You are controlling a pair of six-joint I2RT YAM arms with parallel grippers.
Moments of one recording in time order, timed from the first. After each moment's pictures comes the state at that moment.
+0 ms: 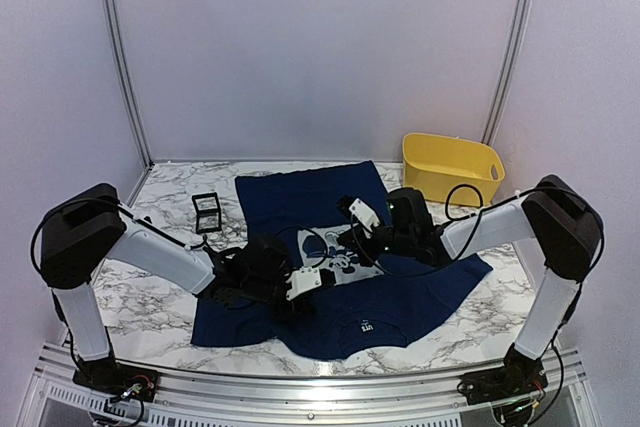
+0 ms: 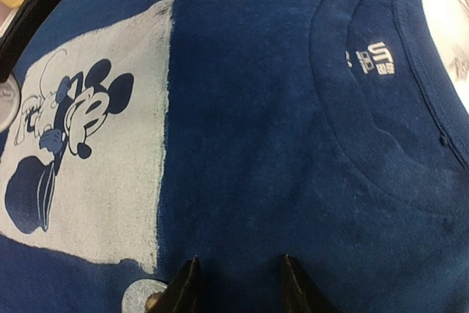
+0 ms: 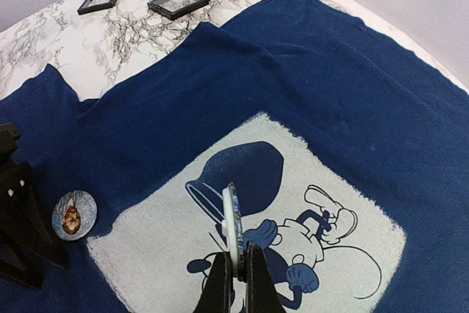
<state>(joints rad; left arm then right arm) -1.01 1.86 0.87 0.21 0.16 0.41 0.68 1.78 0.86 0.39 -0.31 -0.17</state>
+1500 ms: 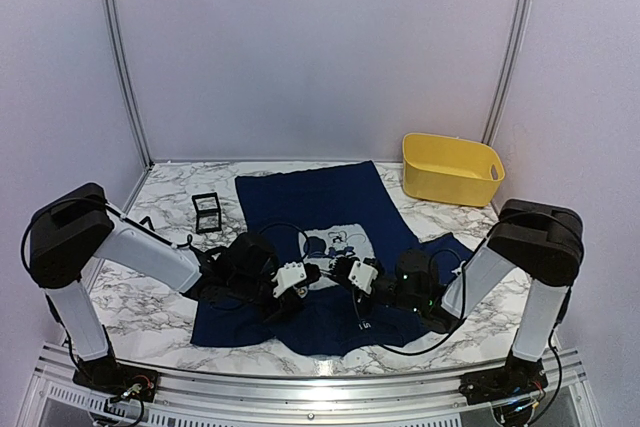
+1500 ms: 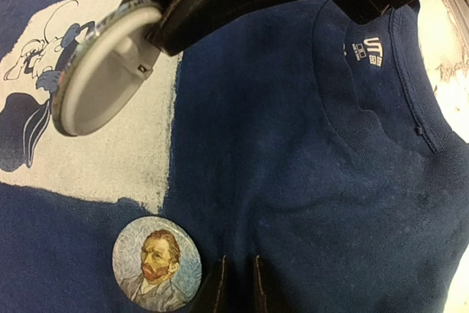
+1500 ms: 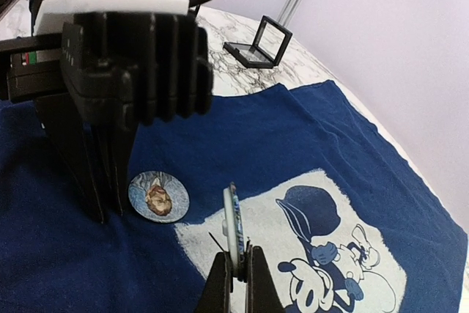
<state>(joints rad) -0.96 1.80 0.79 0.21 0.24 0.27 0.92 1.87 0.46 1.17 -0.14 -0.42</state>
